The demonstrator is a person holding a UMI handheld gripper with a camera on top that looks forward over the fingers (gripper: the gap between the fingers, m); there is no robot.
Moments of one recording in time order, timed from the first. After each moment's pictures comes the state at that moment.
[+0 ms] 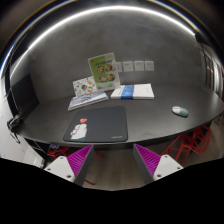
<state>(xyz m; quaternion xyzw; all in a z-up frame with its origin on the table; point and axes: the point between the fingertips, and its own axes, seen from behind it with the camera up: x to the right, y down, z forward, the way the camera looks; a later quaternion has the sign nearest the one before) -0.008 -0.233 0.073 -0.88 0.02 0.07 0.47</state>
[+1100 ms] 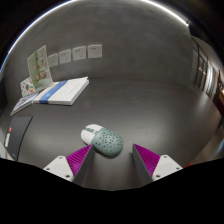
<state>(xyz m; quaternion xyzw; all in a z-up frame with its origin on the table) 0.393 -0.047 -0.011 -0.90 0.05 -0.03 0.42</state>
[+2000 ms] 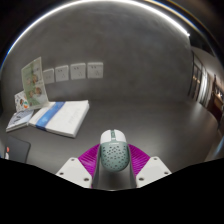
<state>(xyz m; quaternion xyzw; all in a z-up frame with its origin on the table) 0.371 0.045 0.055 -0.87 0.06 -0.07 0.49</state>
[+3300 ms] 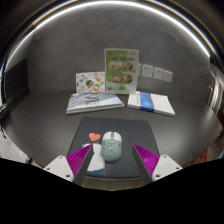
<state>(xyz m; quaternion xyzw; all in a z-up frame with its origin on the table) -0.124 -0.085 0.046 -0.88 -0.02 -0.03 0.47</state>
